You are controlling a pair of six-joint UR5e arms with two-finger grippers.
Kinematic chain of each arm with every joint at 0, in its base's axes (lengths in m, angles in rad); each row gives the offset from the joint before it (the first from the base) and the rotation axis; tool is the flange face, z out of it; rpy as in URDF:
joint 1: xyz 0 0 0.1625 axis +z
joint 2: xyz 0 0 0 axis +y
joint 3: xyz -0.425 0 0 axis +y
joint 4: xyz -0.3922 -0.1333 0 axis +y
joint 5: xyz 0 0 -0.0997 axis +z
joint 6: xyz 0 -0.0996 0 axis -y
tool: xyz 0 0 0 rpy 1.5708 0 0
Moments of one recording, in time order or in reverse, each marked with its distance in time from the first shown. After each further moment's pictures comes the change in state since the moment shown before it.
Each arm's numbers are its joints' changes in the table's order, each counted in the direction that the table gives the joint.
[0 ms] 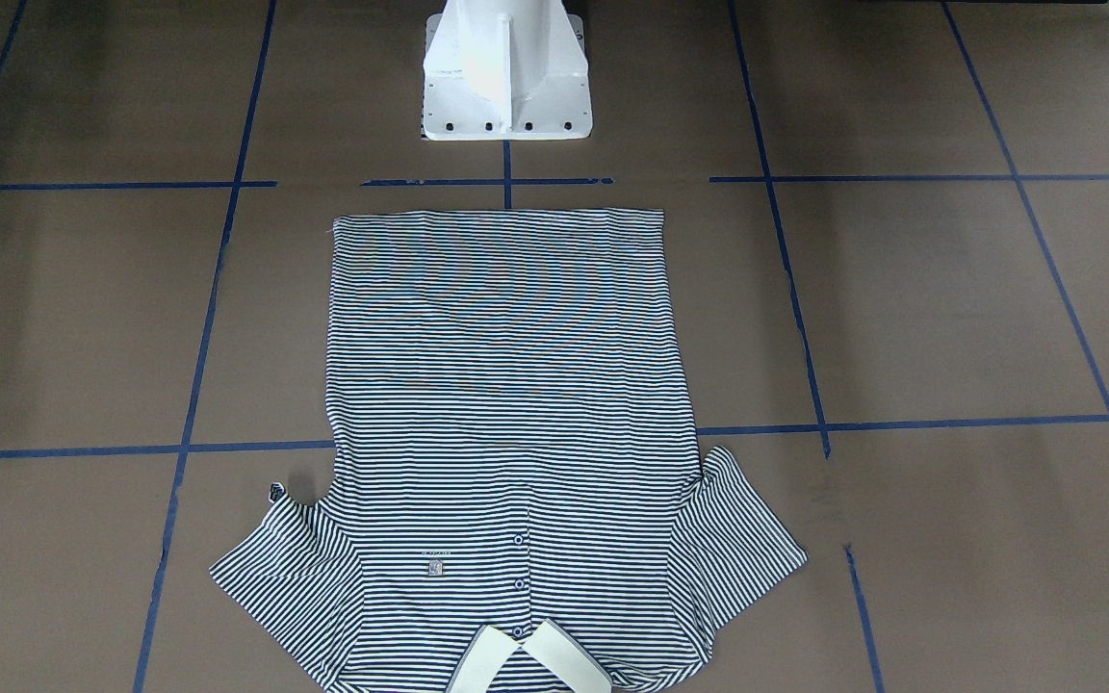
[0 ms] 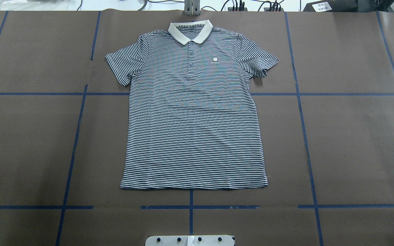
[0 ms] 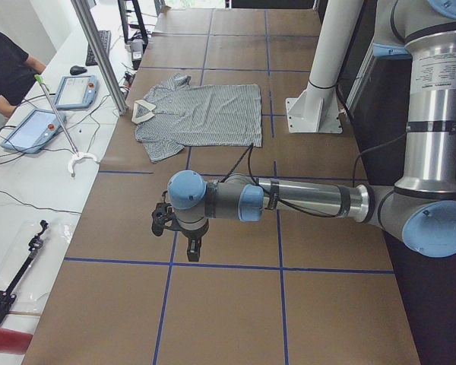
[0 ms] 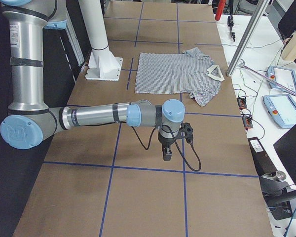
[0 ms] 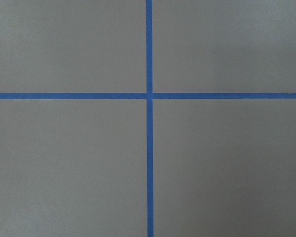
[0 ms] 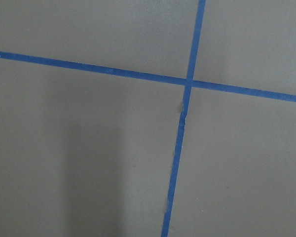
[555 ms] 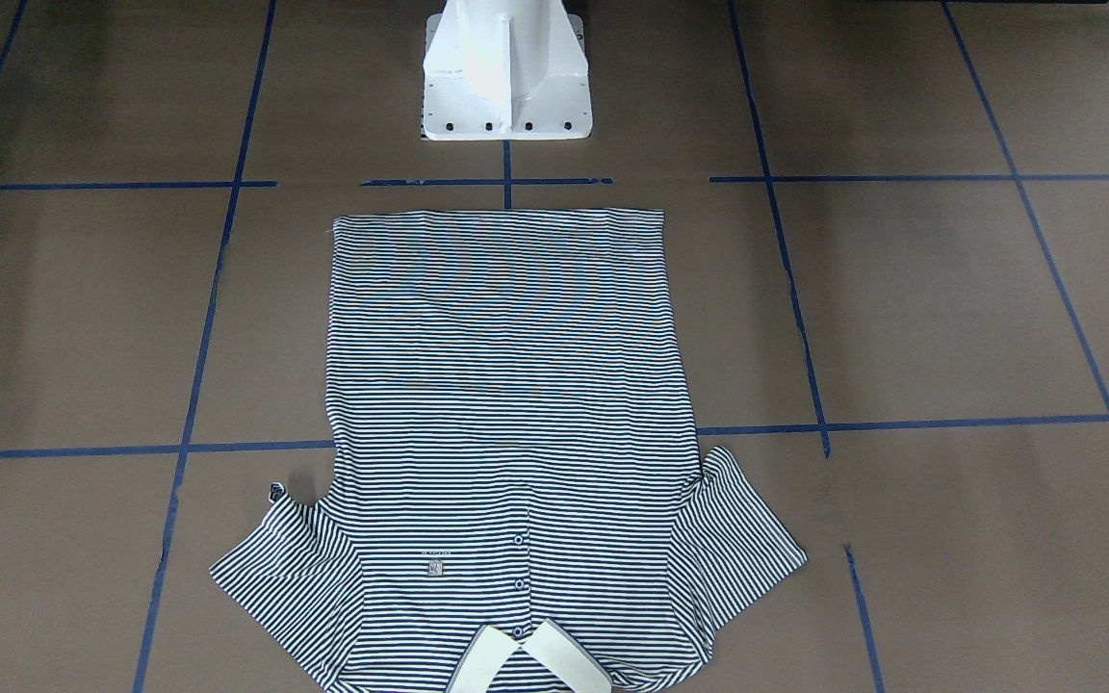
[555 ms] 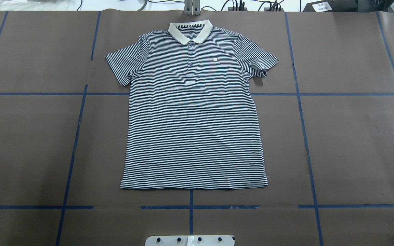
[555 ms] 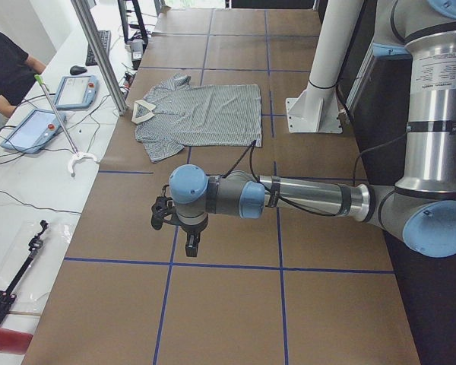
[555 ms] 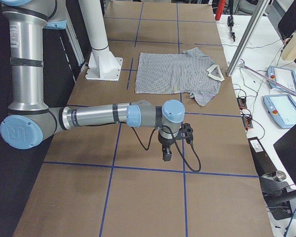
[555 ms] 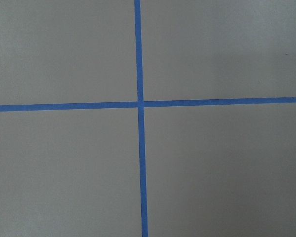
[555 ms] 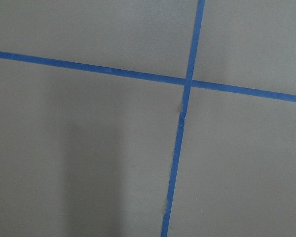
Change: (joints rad) left arm 0.000 -0.003 0.024 0.023 0.003 -0.005; right arm 0.000 0.000 0.003 -0.004 -0.001 0.002
